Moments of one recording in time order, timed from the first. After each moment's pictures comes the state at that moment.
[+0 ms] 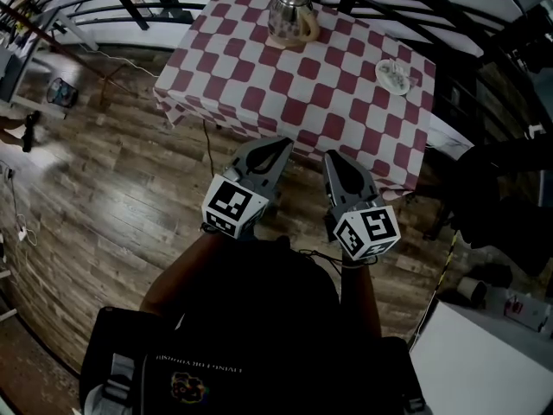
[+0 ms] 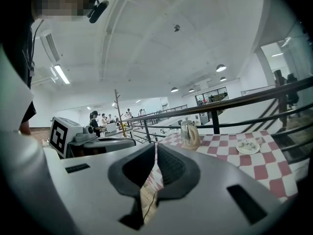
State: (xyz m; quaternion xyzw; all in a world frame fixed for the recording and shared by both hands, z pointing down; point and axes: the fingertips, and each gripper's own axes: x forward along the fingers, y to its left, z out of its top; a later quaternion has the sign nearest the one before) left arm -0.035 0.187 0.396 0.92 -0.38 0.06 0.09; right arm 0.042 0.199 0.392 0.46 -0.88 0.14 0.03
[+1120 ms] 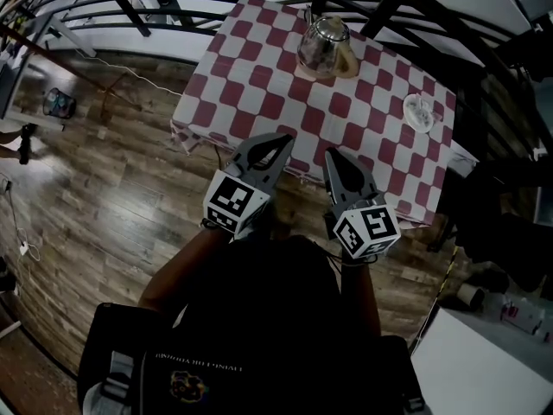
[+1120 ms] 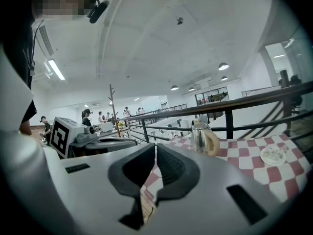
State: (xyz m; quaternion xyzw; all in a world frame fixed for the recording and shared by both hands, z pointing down) left arm -0.153 0.043 0.398 0.92 -0.37 0.06 0.08; right arm -0.079 0.059 0.390 0.46 -0.87 0.14 0.05
